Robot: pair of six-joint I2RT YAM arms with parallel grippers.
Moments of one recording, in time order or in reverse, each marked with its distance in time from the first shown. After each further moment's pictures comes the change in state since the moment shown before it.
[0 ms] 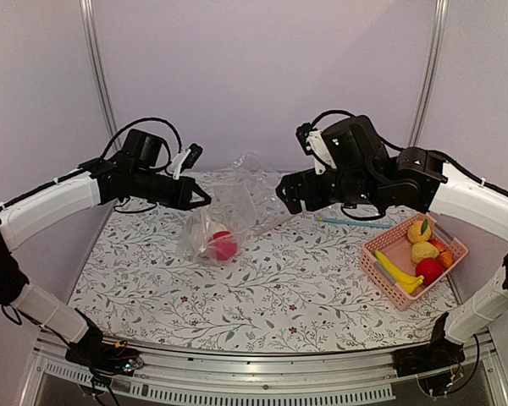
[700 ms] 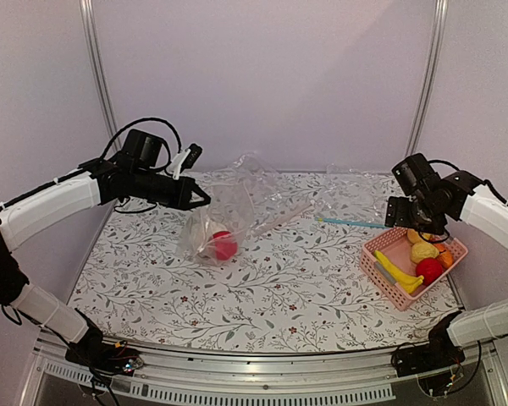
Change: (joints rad) left arm 0.000 0.000 -0.002 0.000 -0.014 -0.001; right arm -0.532 -0.265 -0.401 -0.353 0.232 0.309
